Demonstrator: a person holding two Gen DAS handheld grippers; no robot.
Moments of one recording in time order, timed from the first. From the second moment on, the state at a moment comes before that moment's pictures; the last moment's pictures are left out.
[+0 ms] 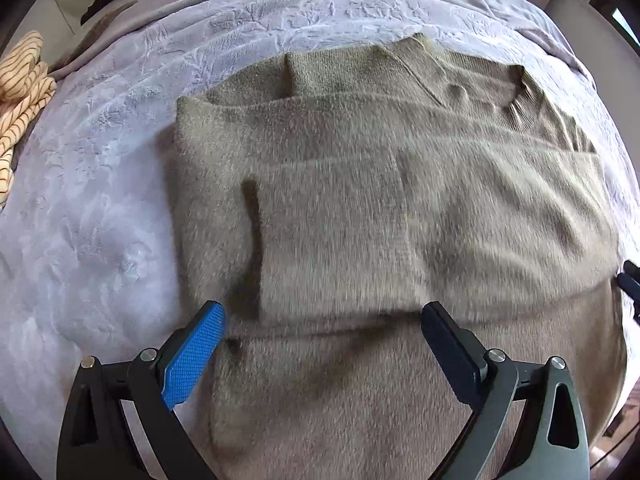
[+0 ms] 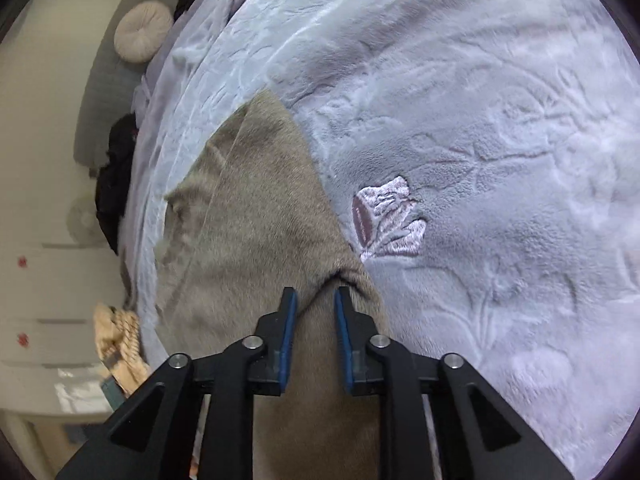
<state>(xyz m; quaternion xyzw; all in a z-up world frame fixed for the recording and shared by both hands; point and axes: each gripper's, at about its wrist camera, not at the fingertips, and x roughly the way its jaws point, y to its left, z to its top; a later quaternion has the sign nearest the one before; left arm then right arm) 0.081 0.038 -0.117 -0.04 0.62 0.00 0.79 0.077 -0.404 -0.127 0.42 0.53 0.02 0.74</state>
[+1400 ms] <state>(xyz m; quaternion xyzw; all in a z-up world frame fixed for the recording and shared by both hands) -0.053 -0.016 -0.039 -0.07 0.65 0.05 0.76 -0.013 -0.307 -0.047 0.10 0.60 0.19 0.77</state>
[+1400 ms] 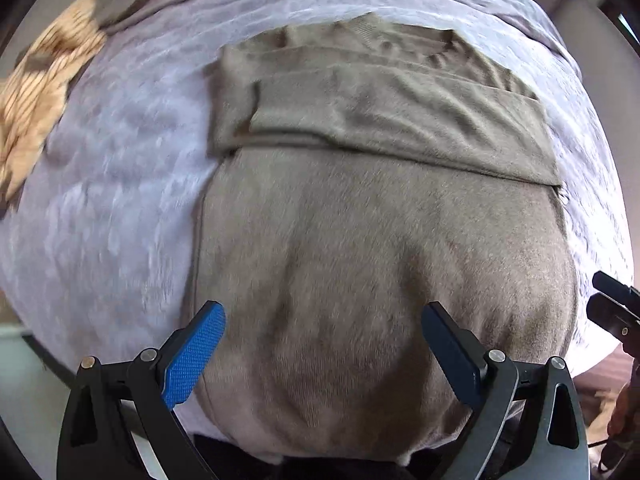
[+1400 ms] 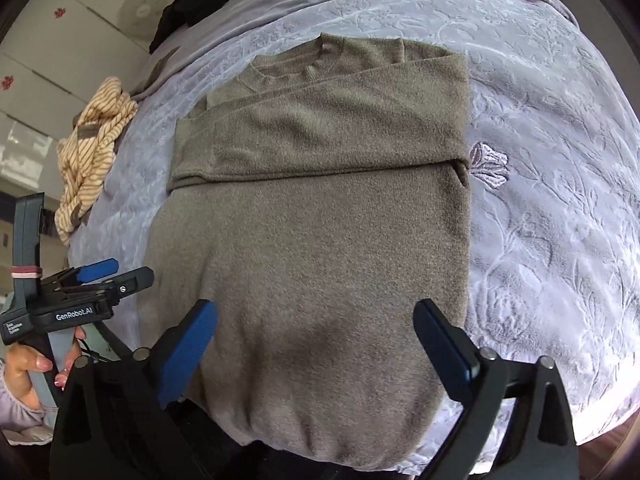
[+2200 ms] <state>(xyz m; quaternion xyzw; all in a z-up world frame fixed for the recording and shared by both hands) -0.166 0.059 -0.100 -0.16 0.67 -0.01 0.72 -0.111 -0.314 -0.109 0.19 0.66 0.16 0.71</state>
